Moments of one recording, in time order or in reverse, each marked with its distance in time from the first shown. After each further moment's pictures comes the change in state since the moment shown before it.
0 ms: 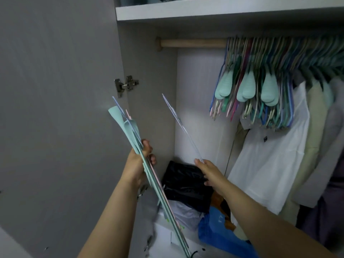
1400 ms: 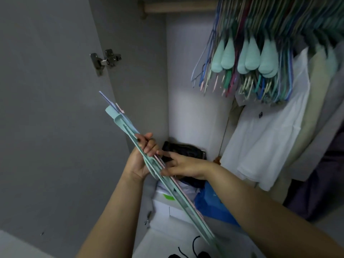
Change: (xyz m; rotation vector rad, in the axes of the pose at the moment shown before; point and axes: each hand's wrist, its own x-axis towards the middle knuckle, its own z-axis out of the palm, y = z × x) left_hand 0.002 -0.049 0.009 -0.416 -0.251 -0.207; right_hand -0.020 -0.019 0.036 -0.191 -0.691 0.005
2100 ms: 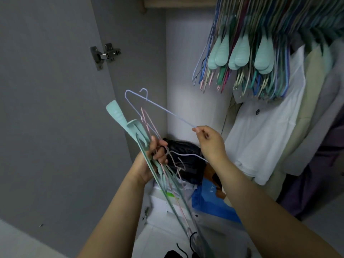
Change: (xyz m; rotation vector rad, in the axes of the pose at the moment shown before) left_hand -0.017 -0.023 -0.011 0.290 -0.010 -0.129; right_hand -0.027 0.011 -0.033 -0.227 1.136 -0.318
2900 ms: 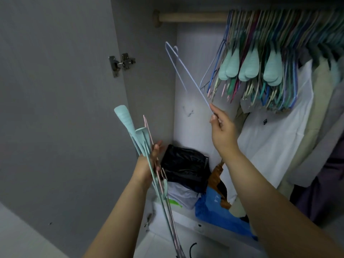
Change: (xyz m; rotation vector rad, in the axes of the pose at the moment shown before) left_hand -0.014 0.007 -0.012 0.367 0.396 0.128; right_hand 0.036 -0.025 -0.013 0.185 0.124 -0.365
